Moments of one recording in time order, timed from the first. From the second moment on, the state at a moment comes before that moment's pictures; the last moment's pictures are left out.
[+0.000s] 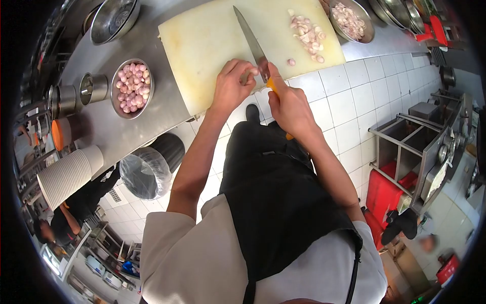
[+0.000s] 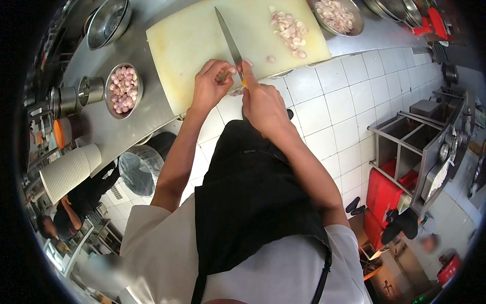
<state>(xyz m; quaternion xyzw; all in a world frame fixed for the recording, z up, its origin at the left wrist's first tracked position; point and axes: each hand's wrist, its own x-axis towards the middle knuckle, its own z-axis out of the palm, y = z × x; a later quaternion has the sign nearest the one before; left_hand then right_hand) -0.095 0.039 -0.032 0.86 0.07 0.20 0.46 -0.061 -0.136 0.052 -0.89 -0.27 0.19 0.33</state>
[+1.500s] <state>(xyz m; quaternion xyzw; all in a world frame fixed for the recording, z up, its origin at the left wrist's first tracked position) -0.097 0.040 -0.038 0.88 0.03 0.23 0.41 -0.060 -0.130 0.043 -0.88 -0.27 0.15 0.37</state>
